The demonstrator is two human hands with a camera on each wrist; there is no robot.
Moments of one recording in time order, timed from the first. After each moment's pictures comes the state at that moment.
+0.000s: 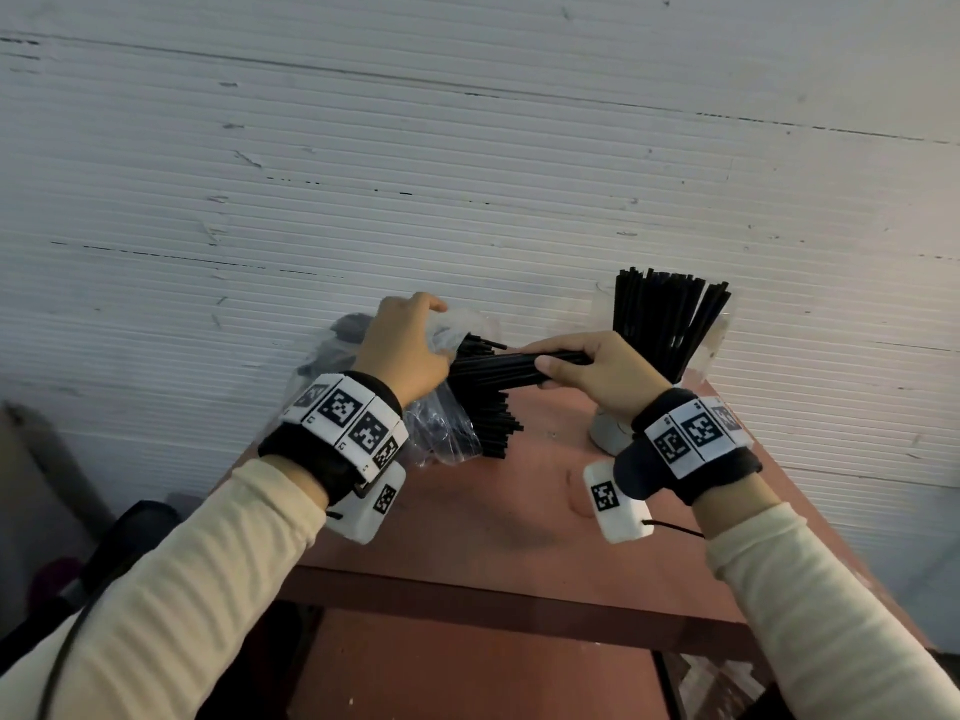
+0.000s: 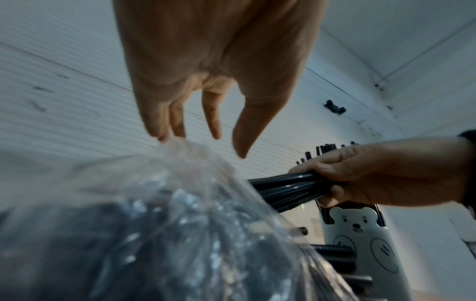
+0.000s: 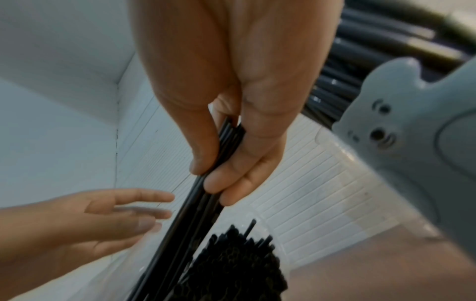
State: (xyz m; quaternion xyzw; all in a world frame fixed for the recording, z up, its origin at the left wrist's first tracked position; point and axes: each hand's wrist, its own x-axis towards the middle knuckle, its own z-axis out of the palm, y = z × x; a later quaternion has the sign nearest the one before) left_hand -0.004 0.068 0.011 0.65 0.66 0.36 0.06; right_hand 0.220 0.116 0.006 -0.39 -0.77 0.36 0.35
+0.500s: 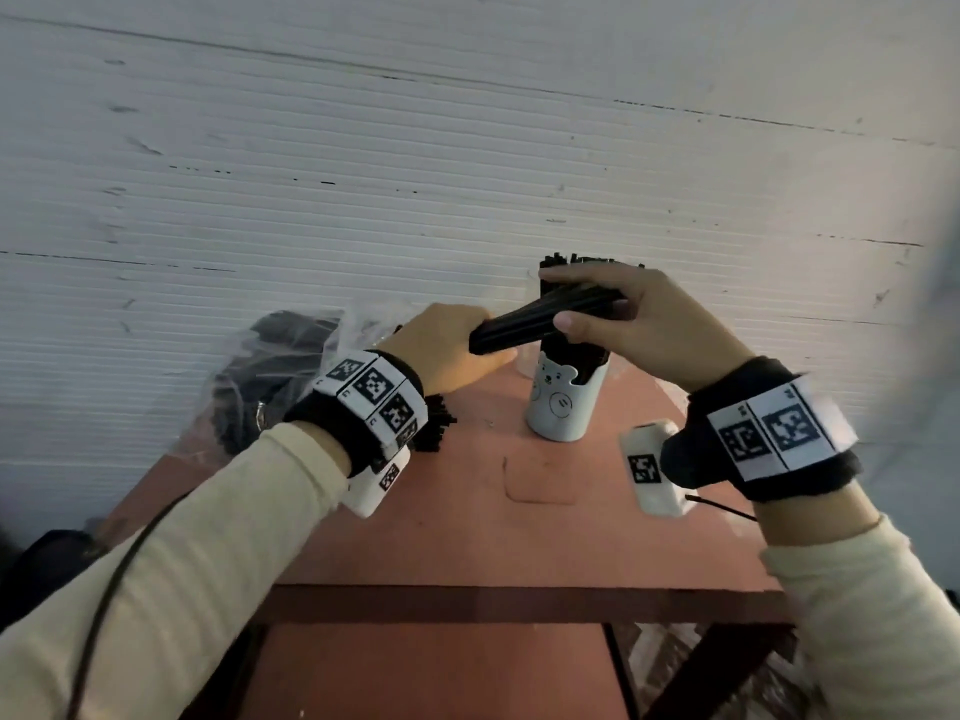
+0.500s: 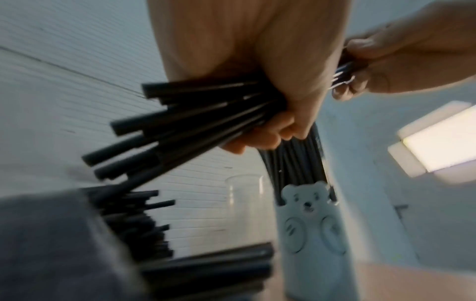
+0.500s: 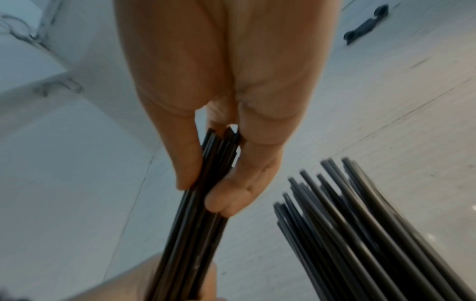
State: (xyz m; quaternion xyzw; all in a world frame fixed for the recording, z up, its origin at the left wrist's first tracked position) left_hand 0.077 0.094 0.021 0.81 0.52 0.28 0.07; right_hand 0.289 0.055 0.072 -0.41 -0.81 0.21 0.37
